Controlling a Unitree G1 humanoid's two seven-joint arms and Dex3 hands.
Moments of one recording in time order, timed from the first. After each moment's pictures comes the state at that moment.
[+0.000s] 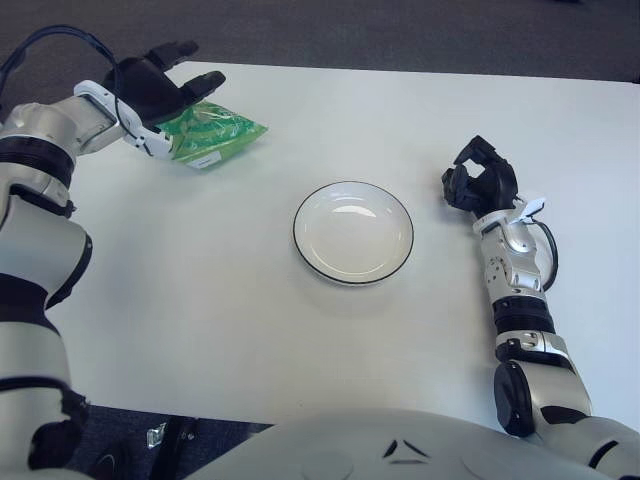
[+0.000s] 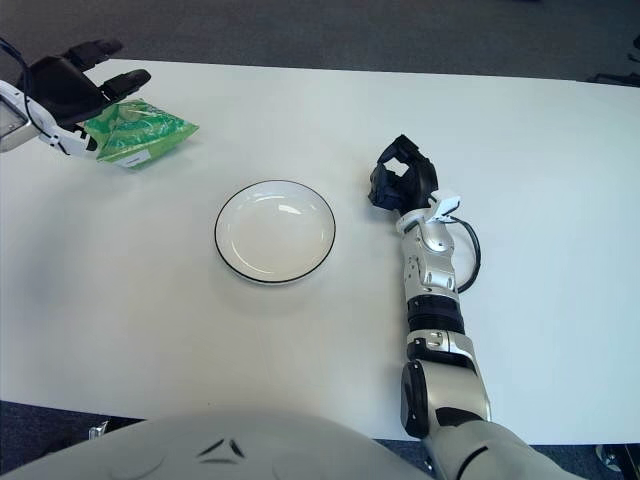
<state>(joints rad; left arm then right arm) -1.23 0.84 -0.84 1.23 1.30 -0.61 0.56 -0.38 -0.13 -0.22 0.45 0.24 -0.26 0.19</state>
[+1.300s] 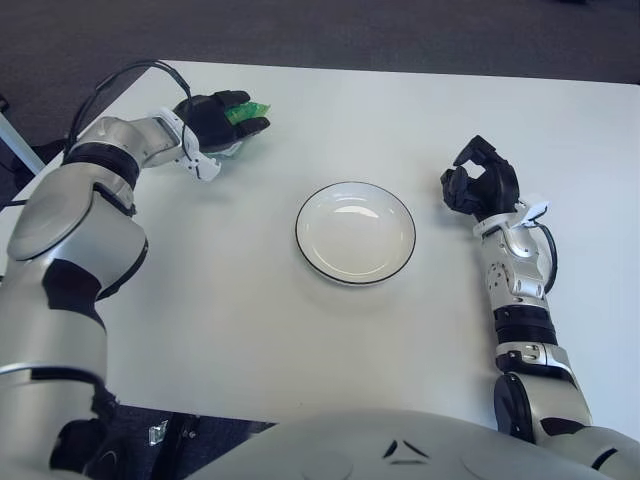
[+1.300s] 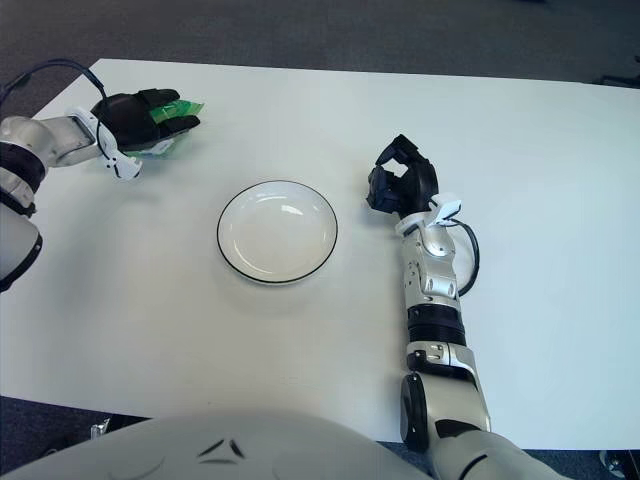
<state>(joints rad) -1.21 0.63 -0.94 1.35 1.22 -0.59 0.39 -0.31 -0.11 -0.20 0.31 0.25 -0.20 0.19</state>
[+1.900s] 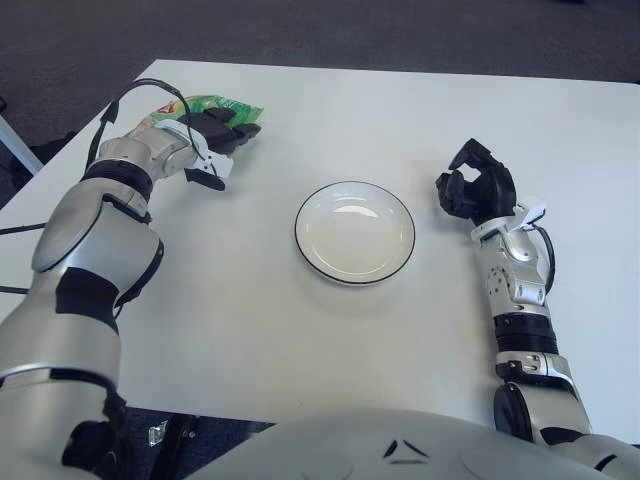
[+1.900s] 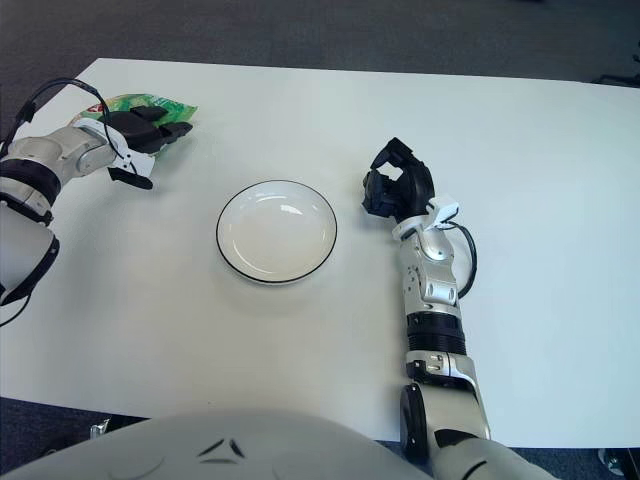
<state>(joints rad) -1.16 0.60 -0.72 1.36 0.94 -0.51 0.03 -0.28 -0.11 -0.19 0.24 0.26 -0.14 0.20</state>
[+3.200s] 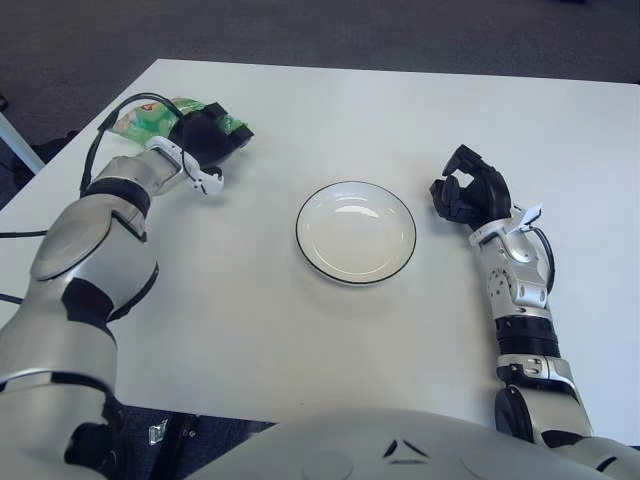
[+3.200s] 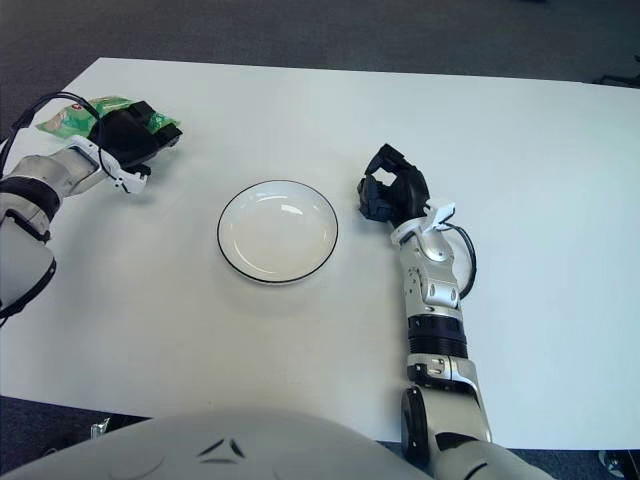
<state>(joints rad) -1.09 0.62 -0.90 1.34 1.14 -0.36 0.69 -0.26 -0.11 -0.19 0.21 0.26 -0.06 0.25</state>
